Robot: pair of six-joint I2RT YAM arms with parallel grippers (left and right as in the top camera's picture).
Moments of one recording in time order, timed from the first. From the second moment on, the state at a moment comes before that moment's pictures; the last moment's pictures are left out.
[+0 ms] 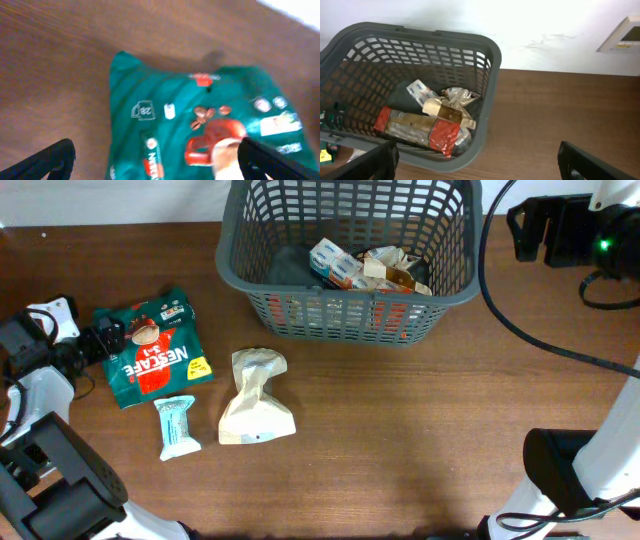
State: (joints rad) left arm 0.62 1.83 1.18 -0.19 0.44 0.08; right arm -0.05 1.92 2.97 -1.69 -0.16 -0.05
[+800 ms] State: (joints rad) left arm 0.72 1.84 1.18 -0.56 0.52 -0.02; right arm -0.04 1.92 2.97 -1.69 -0.16 -0.05
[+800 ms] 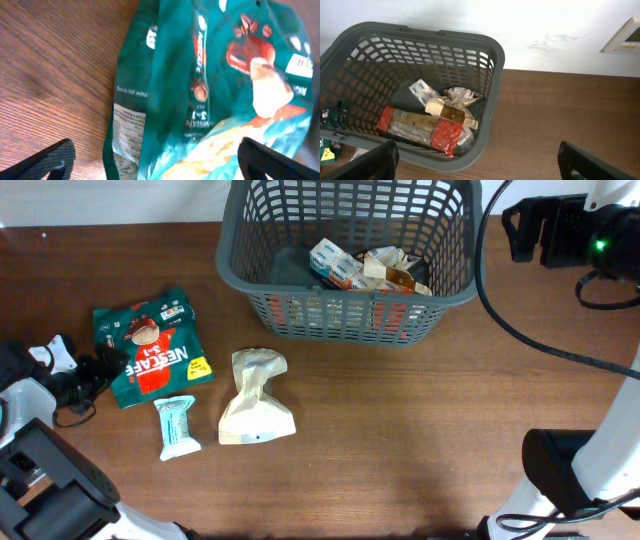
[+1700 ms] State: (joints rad) left arm 0.72 1.96 1.18 -0.43 0.60 0.14; right arm -0.04 1.92 2.97 -1.69 -0.16 -0.05
